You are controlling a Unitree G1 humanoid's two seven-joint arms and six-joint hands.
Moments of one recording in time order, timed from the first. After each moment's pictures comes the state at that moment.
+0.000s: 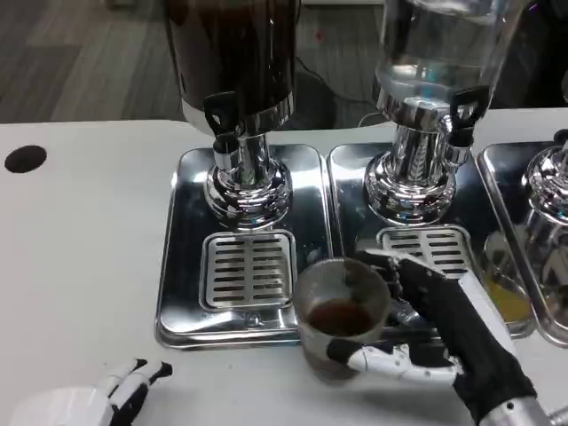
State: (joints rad) left arm 0.91 0.26 0.08 -0.64 0.99 -0.19 -0.08; right arm 0.20 -0.18 0.14 0.10 -0.16 -0.40 0.10
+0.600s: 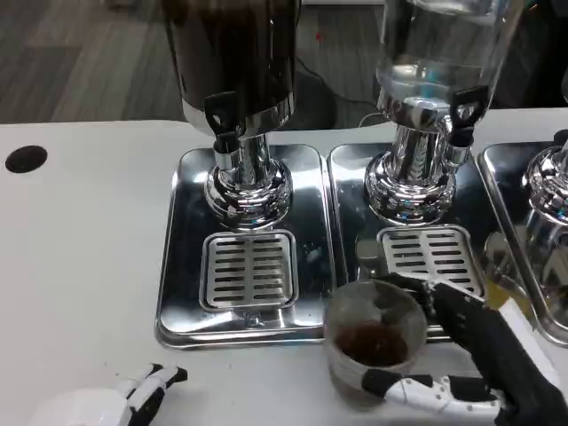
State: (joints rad) left arm 0.89 0.27 0.02 -0.64 1.03 -0.14 -0.10; right arm 0.32 -0.24 0.08 0.08 -0.08 -0.53 0.17
